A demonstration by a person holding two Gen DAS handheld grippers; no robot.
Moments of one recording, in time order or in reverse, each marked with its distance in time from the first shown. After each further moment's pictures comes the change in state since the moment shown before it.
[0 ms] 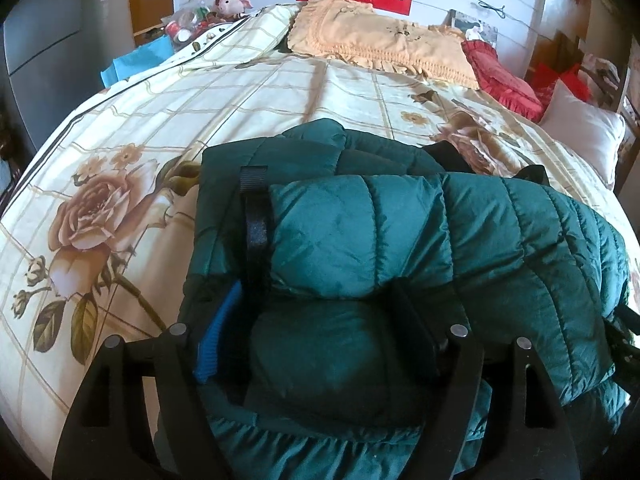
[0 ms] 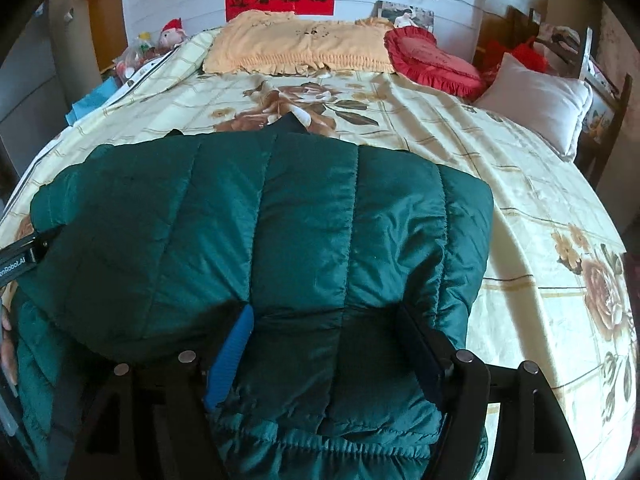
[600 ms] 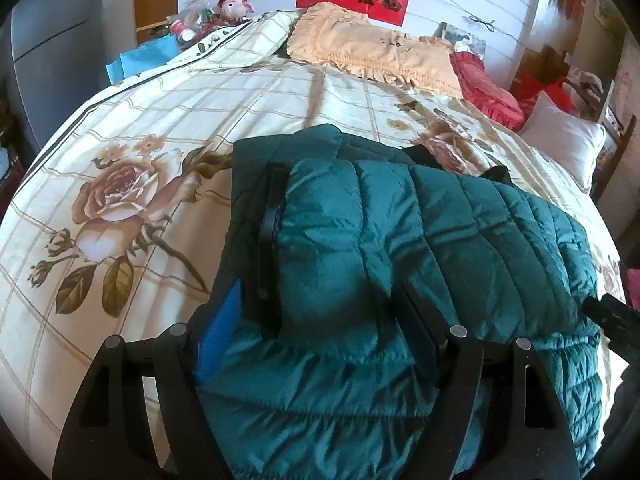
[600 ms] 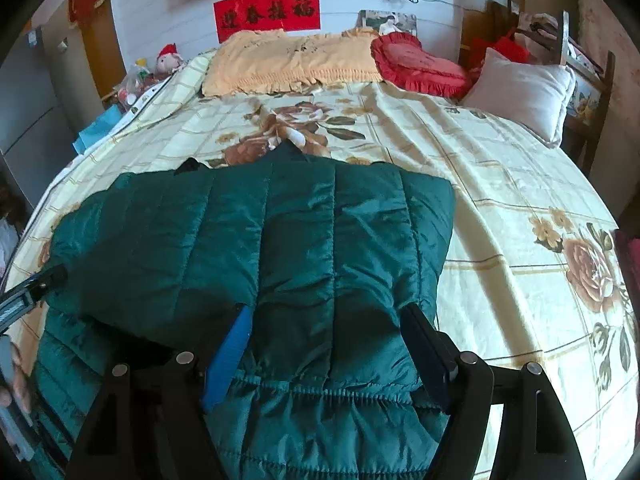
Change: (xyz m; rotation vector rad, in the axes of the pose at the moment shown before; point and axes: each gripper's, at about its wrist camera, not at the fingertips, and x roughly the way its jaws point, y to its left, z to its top) left arm -0.057 0.015 -0.025 -0.018 -0.009 -0.058; right arm -0.047 -0.011 -0.009 0.069 -0.027 0.032
